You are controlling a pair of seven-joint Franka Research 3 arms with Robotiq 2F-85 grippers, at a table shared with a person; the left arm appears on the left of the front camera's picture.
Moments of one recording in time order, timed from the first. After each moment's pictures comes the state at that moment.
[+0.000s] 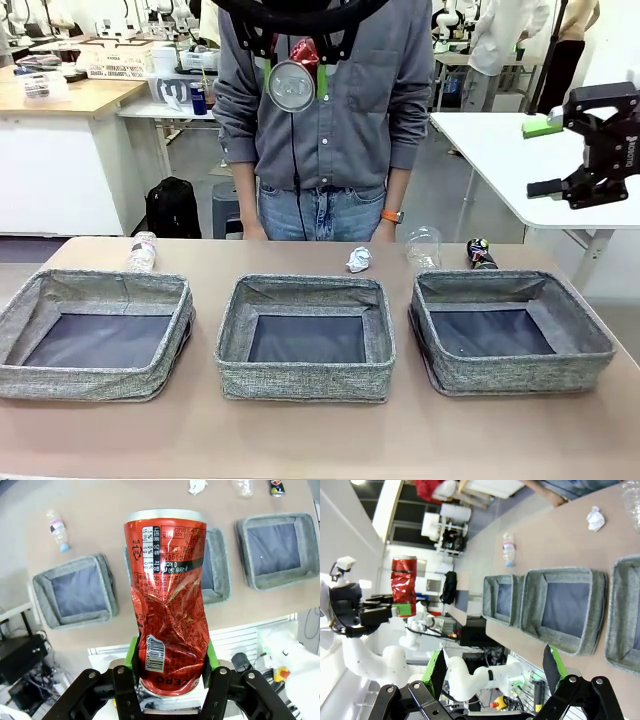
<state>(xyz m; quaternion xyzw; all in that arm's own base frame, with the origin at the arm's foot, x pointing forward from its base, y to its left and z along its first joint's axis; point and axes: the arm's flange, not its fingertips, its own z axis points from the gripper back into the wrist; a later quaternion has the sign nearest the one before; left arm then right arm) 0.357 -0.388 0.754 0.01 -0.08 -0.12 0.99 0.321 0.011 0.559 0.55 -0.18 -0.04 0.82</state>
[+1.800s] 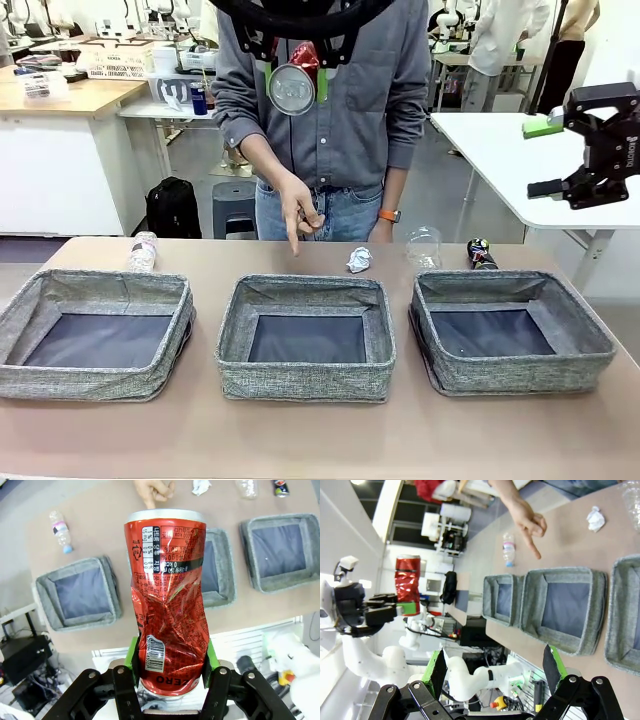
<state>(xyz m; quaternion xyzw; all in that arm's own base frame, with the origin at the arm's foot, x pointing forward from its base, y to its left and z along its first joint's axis) 0.359 -0.391 0.741 0.03 -0.09 -0.12 0.99 0.321 0.011 0.559 0.55 -0.18 -0.04 0.82</state>
